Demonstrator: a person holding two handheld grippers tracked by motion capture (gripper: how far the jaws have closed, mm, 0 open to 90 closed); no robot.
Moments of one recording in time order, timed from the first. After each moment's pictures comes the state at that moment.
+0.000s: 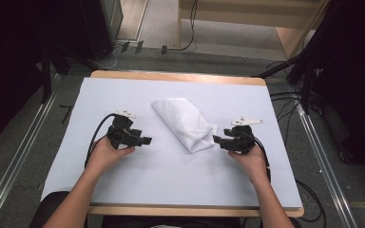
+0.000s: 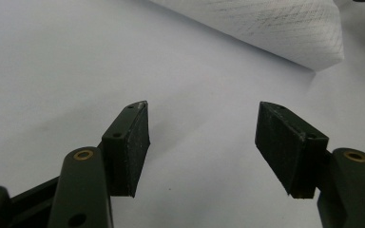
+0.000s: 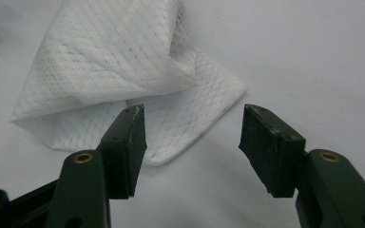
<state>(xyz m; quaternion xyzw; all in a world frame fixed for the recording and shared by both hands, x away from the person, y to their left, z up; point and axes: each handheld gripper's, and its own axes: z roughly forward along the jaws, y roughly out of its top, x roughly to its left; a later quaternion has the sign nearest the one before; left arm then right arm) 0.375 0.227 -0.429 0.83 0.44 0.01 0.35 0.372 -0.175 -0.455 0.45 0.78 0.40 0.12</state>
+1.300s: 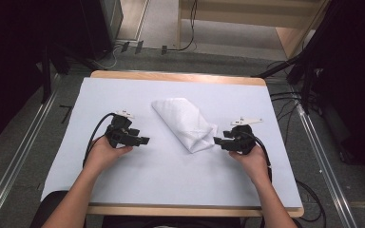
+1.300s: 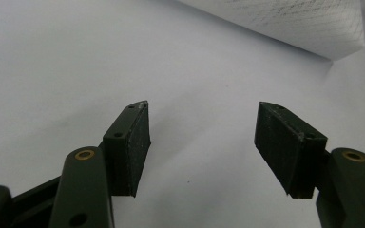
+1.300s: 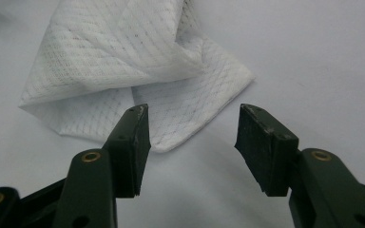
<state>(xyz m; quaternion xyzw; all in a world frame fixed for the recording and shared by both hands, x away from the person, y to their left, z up) 0.376 0.232 -0.431 0.84 0.43 0.03 0.33 0.372 -0.177 -0.453 0.45 0.80 0.39 0.11</state>
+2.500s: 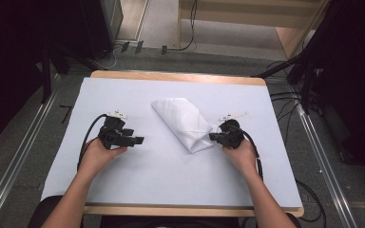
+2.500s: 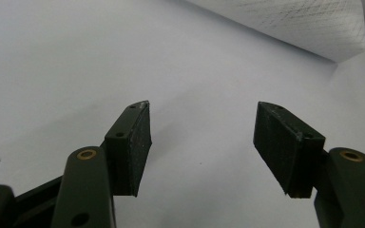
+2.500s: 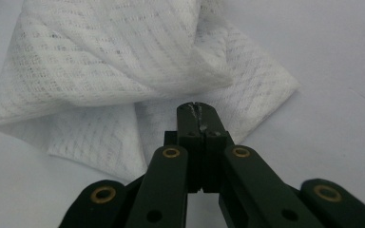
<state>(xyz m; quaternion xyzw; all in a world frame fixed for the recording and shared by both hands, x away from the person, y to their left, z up) 0.365 0.247 -0.424 0.83 0.45 0.05 0.34 0.400 -0.149 -0.467 0.45 0.82 0.35 0.06</state>
